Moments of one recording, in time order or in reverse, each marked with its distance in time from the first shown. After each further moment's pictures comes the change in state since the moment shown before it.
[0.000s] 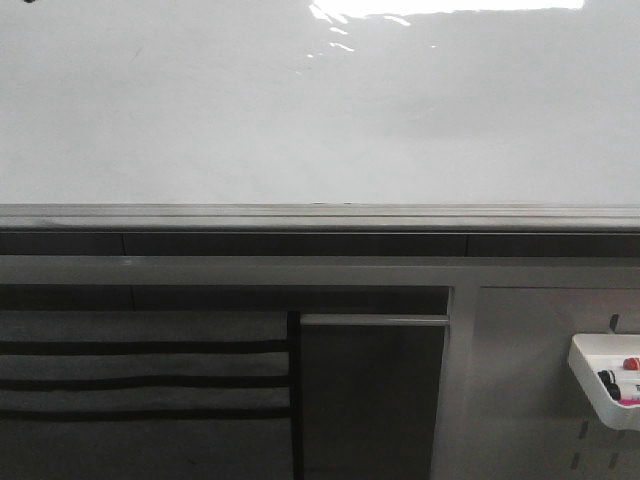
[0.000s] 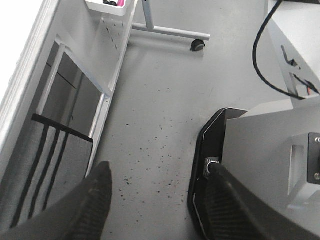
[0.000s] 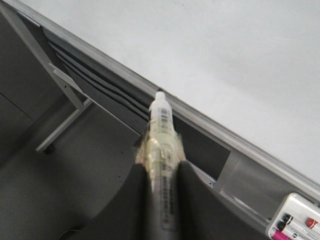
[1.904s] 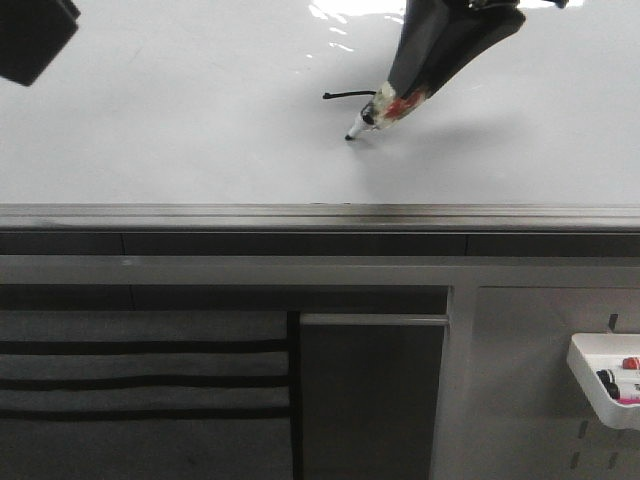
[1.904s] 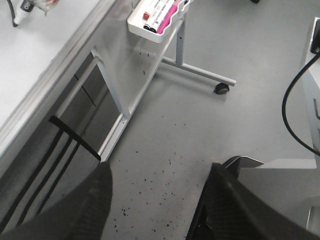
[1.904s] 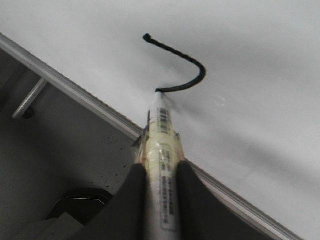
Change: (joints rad) left arm 0.000 -0.112 0.218 -0.046 -0.285 -0.082; right arm 0.023 0.604 -0.365 -0.117 0.029 0.113
